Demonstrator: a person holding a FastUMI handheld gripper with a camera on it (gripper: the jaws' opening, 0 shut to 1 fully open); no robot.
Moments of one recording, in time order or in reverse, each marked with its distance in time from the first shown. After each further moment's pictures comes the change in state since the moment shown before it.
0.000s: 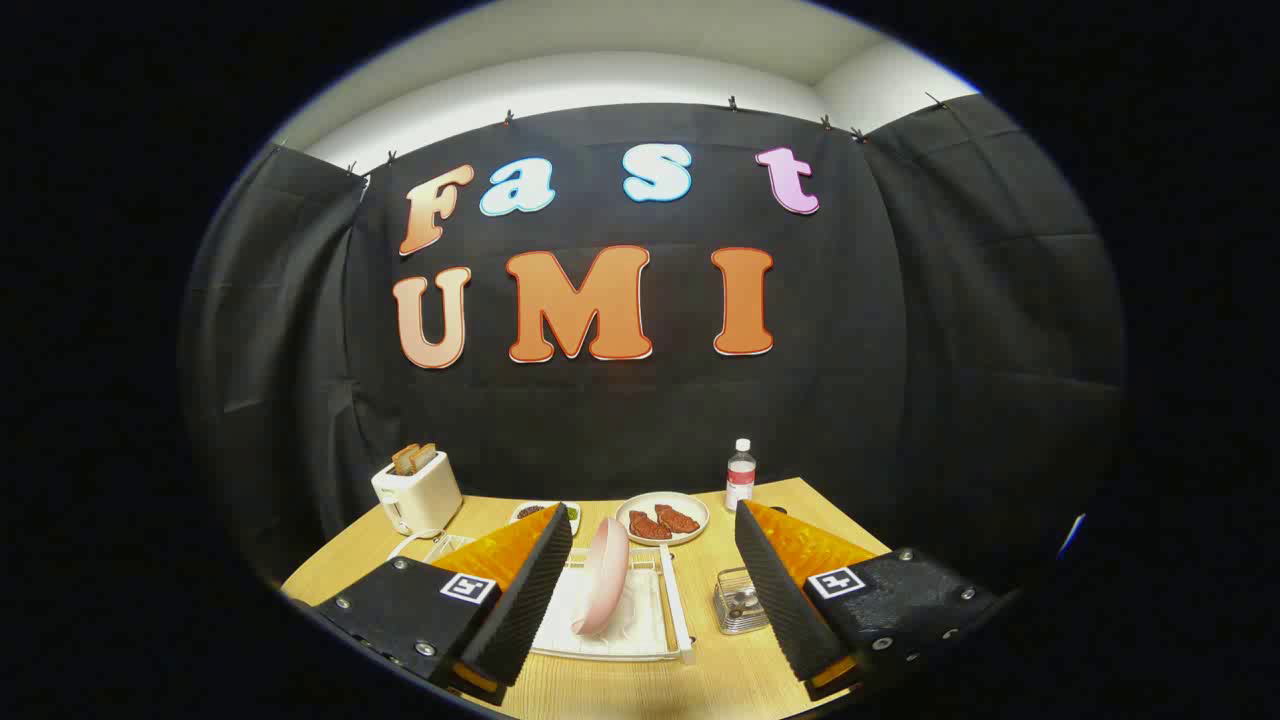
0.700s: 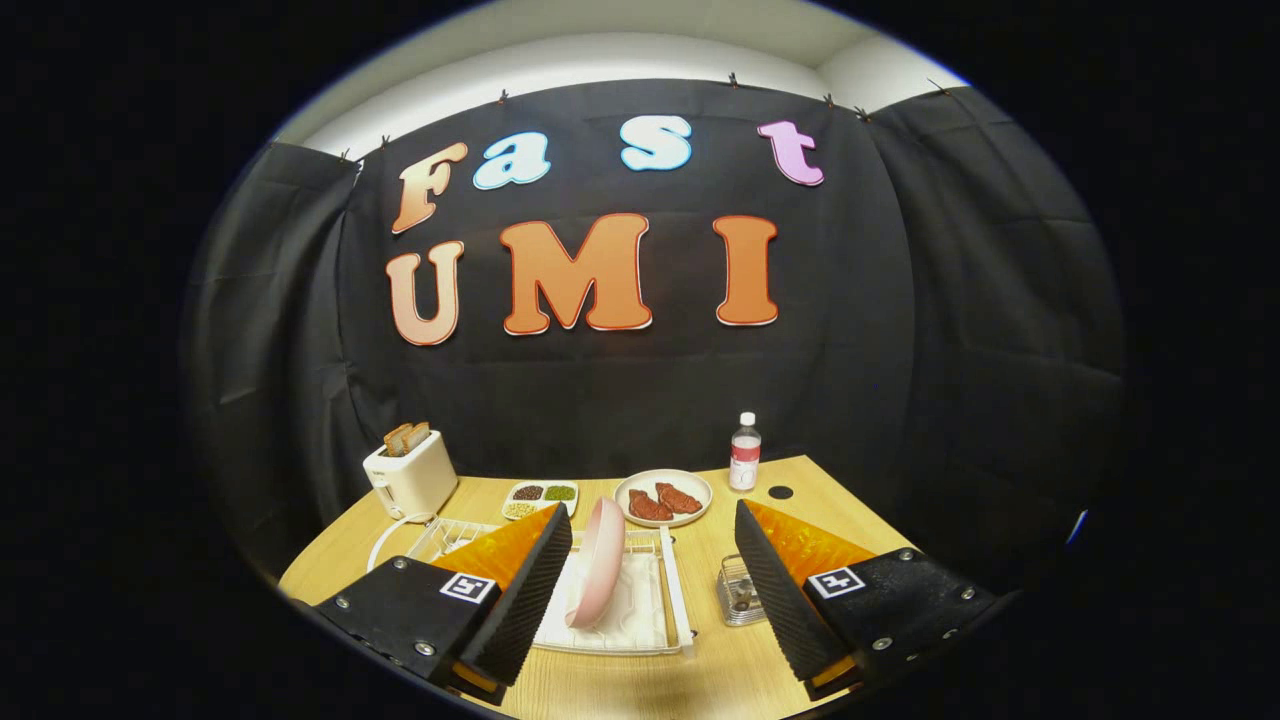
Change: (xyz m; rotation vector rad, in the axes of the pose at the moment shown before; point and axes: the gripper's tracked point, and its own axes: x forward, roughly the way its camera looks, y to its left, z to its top) arm 0.024 -0.003 -0.028 0.015 0.076 0.008
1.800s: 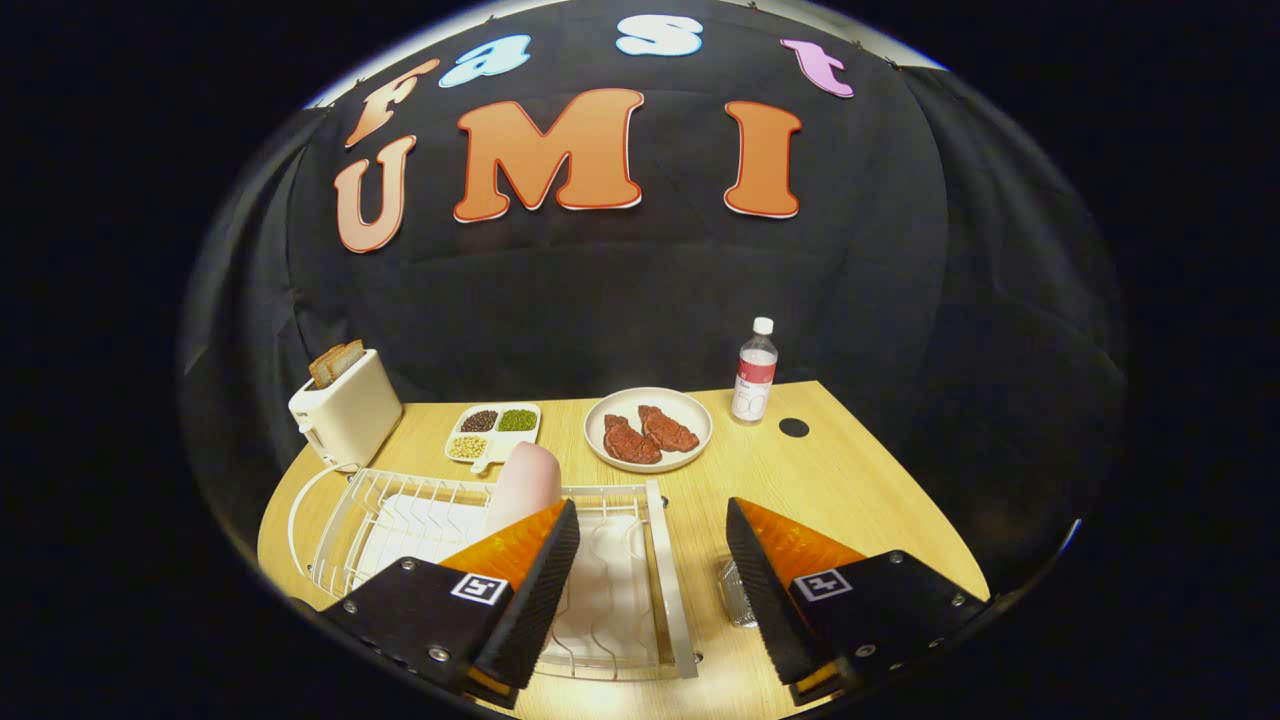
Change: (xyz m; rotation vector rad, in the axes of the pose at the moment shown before) arm 0.128 -0.003 -0.089 -0.042 0.303 -0.065
